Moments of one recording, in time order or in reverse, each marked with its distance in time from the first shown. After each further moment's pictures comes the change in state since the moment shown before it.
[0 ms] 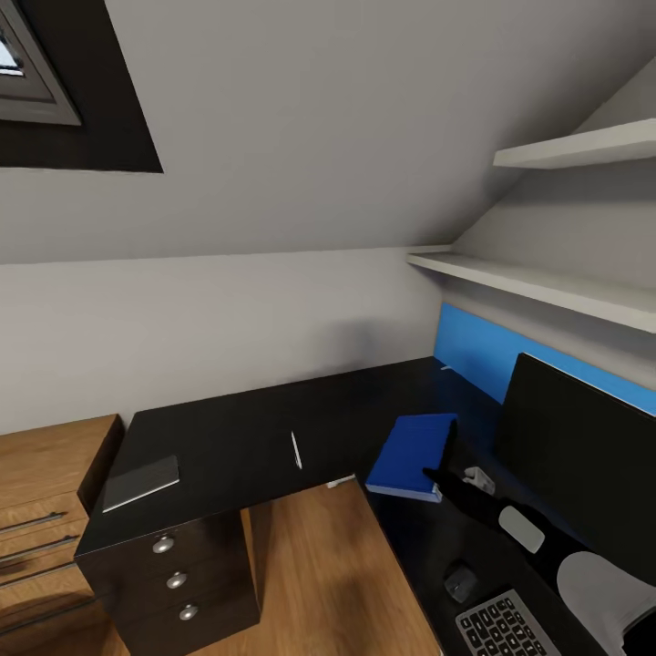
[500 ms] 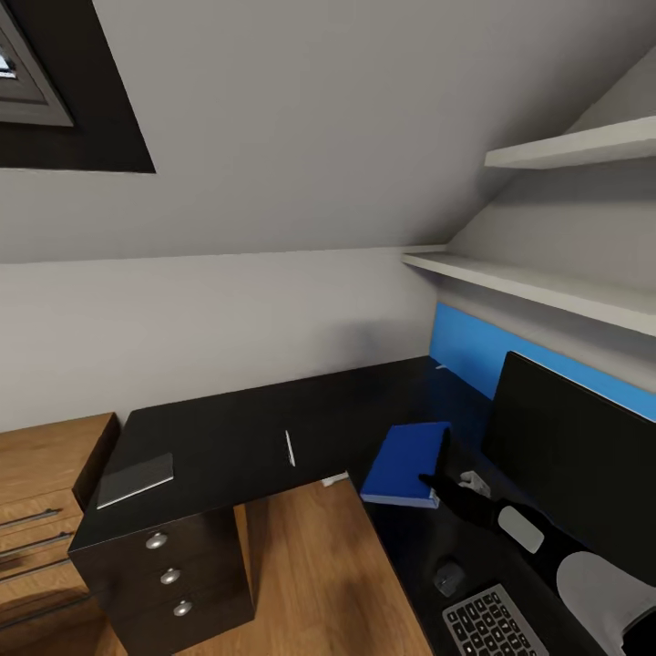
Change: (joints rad) left arm 0.000 0.000 0.001 0.000 0.000 0.000 0.000; right arm 0.000 0.002 0.003 -0.001 -0.001 0.095 0.001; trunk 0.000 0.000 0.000
